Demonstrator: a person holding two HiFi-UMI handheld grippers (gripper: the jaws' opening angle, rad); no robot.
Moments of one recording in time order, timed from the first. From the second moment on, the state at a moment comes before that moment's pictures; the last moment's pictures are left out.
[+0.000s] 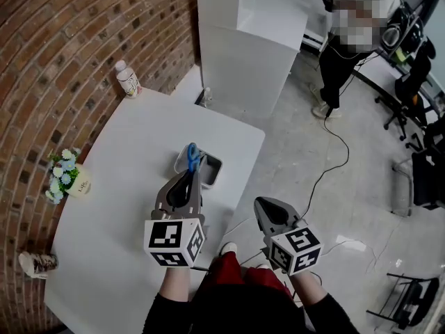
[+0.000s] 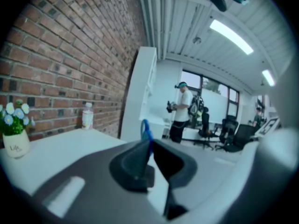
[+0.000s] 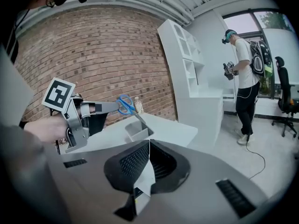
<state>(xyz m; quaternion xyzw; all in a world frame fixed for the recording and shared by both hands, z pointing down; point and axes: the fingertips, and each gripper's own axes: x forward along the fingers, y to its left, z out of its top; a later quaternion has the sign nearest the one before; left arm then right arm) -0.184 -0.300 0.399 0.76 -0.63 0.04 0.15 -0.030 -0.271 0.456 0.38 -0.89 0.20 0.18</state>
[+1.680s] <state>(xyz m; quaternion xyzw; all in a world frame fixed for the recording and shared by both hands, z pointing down) 0.058 -0.261 0.375 0.87 -0.47 0.07 0.13 0.212 -0.218 0.422 0.56 -0.80 0.20 0.10</state>
